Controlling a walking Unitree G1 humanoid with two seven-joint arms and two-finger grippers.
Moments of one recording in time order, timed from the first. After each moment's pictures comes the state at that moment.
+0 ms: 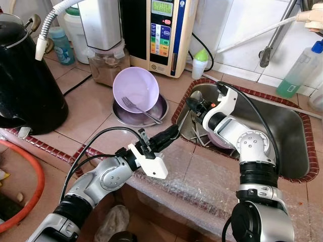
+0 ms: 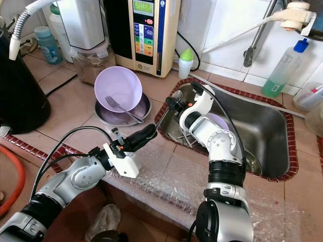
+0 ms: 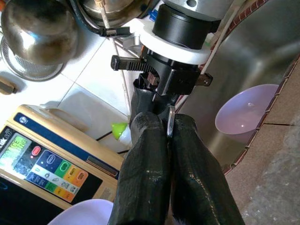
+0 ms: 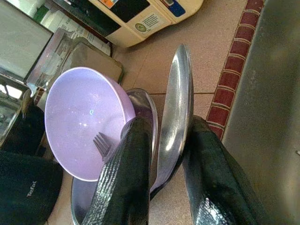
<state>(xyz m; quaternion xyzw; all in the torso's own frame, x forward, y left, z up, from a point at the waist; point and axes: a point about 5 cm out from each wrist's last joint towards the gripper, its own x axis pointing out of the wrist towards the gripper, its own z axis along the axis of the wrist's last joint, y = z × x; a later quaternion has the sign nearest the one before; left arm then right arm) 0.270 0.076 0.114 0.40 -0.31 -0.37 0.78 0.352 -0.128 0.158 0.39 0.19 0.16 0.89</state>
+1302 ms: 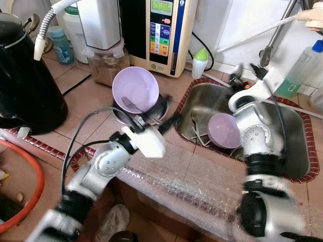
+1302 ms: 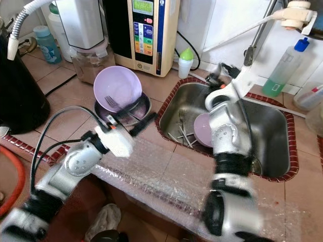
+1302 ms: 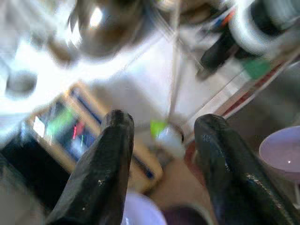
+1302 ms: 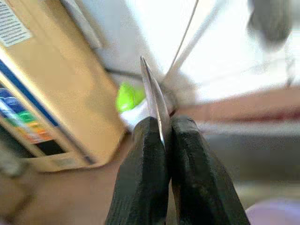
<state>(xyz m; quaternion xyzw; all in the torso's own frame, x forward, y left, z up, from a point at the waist) 0.285 0.086 0.154 0.29 -0.29 -0.30 0.86 0.375 -0.197 0.197 0.22 -0.04 -0.04 0.97</state>
